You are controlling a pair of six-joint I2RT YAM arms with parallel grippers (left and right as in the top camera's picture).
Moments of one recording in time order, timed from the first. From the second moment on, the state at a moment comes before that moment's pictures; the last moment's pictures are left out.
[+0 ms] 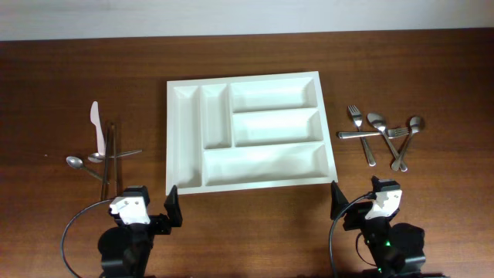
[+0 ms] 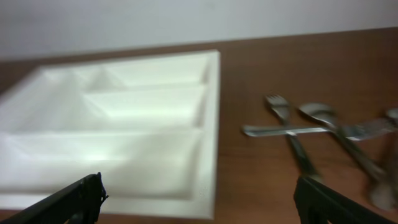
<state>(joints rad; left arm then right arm) 0.06 0.10 0.13 -0.38 0.16 -0.13 0.09 0.01 0.13 -0.38 -0.10 0.14</state>
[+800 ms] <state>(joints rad) 0.07 0.93 0.76 -0.49 -0.01 -0.04 0.03 1.08 1.21 -0.81 0.17 0.05</state>
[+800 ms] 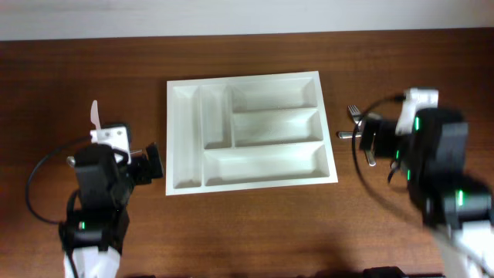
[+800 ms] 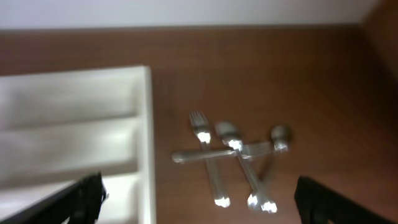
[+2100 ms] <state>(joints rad) 0.10 1.16 0.80 -0.49 -0.02 -0.03 -0.51 2.11 1.55 -0.96 -0.11 0.11</state>
